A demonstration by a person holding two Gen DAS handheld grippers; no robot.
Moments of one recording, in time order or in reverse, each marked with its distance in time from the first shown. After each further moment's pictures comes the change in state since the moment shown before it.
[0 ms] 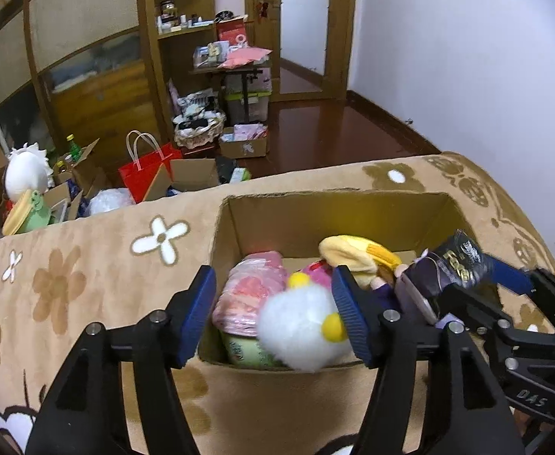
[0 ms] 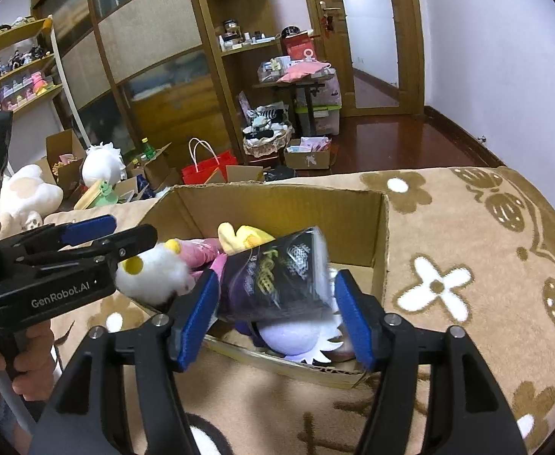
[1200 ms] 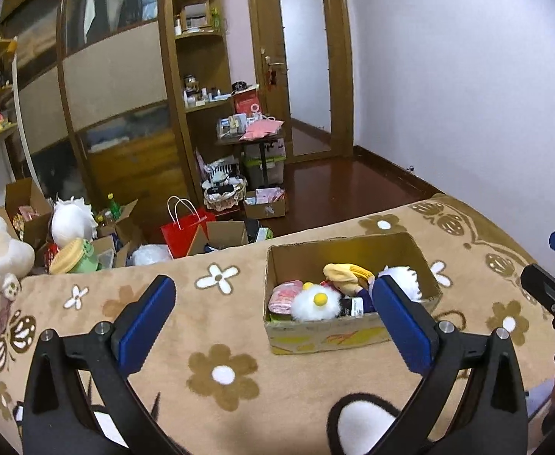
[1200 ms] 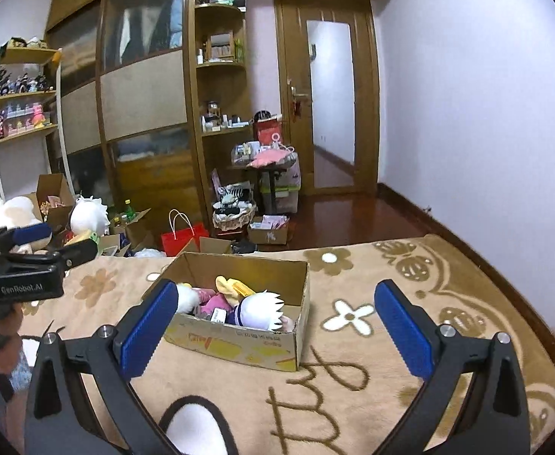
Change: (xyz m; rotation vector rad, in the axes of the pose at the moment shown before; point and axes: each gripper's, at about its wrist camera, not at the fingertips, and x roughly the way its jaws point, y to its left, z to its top) left arm -0.179 0.006 -0.024 0.057 -0.252 0.063; right arm -0.182 0.024 -0.021 -0.048 -0.305 -0.169
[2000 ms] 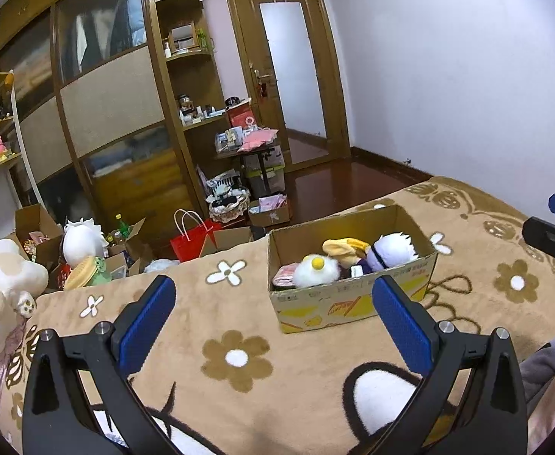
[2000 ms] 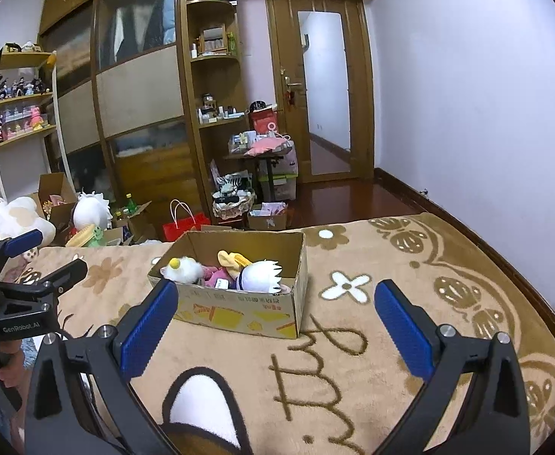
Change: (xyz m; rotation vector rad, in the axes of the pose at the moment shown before) left arm -0.029 -0.015 -0.045 0.099 -0.054 0.031; right arm -0.021 -0.011 -0.023 0.041 0.049 0.005
